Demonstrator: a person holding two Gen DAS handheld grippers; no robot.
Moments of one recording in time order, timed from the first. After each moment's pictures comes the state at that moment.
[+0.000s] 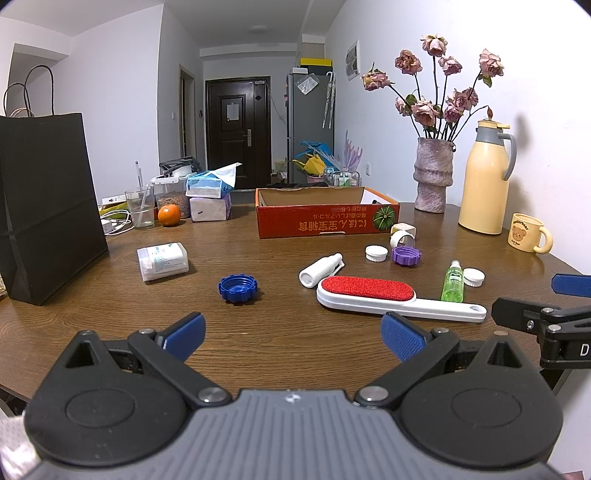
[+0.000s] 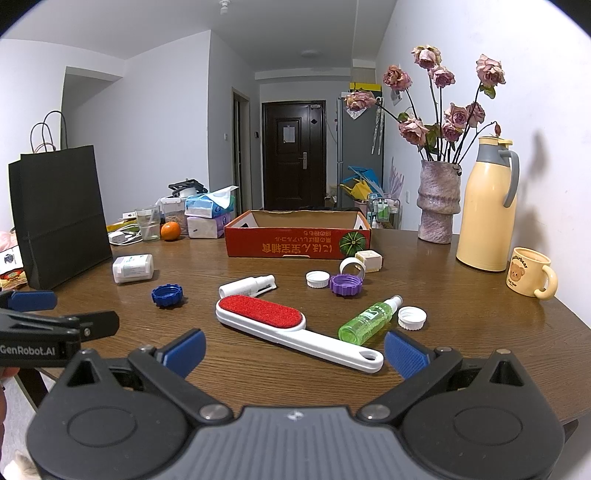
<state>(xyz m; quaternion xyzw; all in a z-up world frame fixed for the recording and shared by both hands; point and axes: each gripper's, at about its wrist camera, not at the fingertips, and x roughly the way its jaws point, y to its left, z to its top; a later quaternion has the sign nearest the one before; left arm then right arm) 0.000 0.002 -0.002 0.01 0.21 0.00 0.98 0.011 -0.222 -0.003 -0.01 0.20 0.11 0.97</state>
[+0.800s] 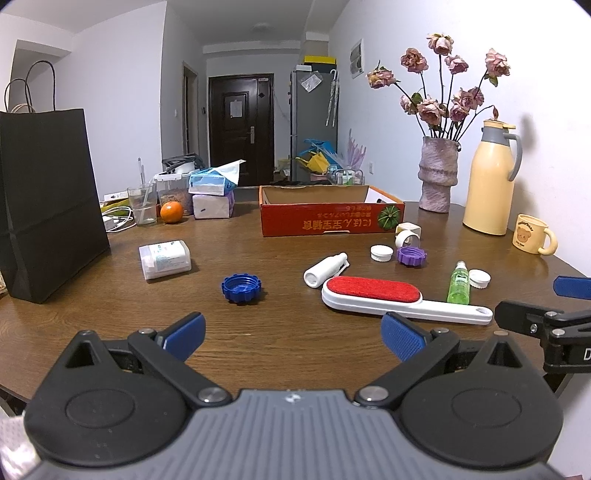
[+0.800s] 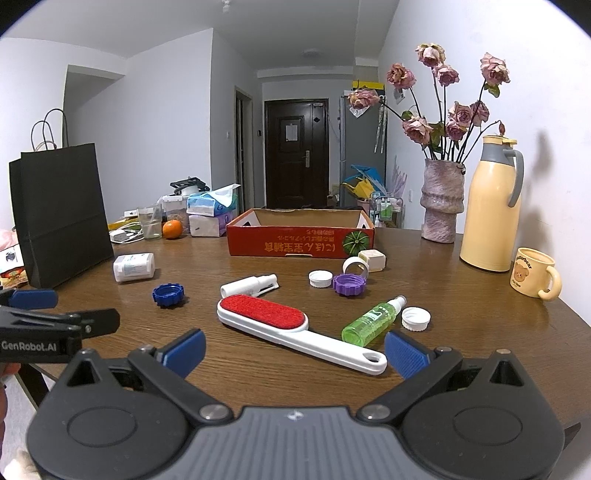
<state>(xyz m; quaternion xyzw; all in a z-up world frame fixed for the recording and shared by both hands) 0.007 0.004 0.001 0.01 0.21 0.00 0.98 0.012 -0.215 0.001 -0.01 0.20 0.11 0.97</state>
